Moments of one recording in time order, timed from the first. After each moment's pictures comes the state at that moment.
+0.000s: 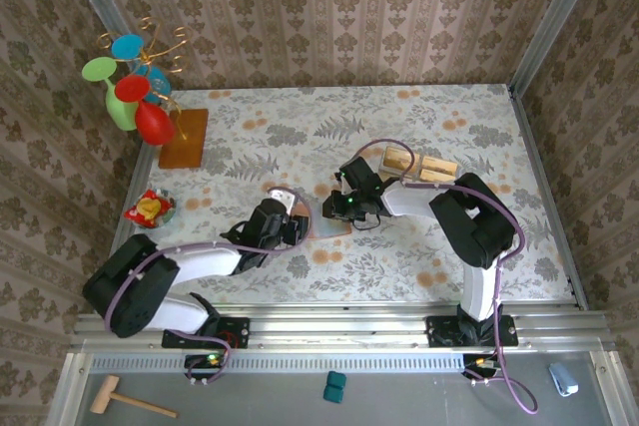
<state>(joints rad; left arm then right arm) -0.77 1.35 0.40 0.30 -0.14 -0.32 0.62 1.90 1.04 -0.10 -0.36 0.74</state>
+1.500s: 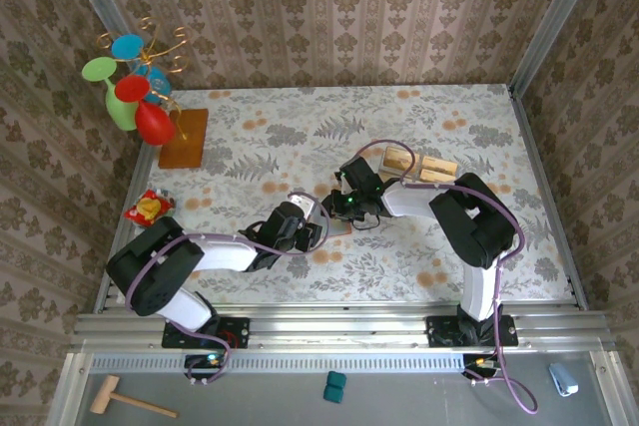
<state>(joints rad) -0.86 1.52 0.47 0.32 -0.12 -0.29 0.62 1.90 1.03 -0.07 -0.38 0.77</state>
